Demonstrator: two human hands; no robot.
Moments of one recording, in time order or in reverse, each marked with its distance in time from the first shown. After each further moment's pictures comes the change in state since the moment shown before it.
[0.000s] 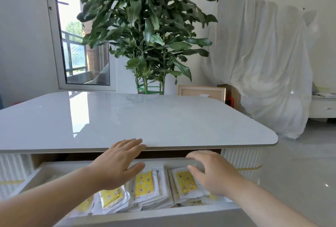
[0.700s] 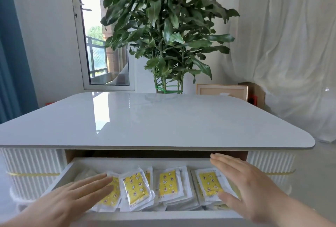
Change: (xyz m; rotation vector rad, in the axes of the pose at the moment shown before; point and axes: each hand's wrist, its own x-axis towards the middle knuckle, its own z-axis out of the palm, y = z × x) left_hand -0.143 -0.084 -0.006 0.131 -0.004 0.140; right_hand -0.022 0.001 0.006 -0.245 0.091 -0.338
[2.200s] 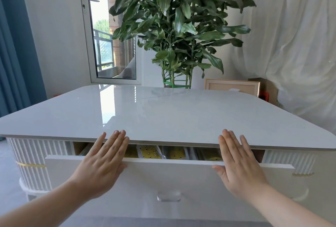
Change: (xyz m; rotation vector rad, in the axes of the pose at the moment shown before) left_hand 0.068 -0.035 0.065 0.416 0.435 -0.155; right_hand 0.054 0.028 0.084 -0.414 0.183 0.105
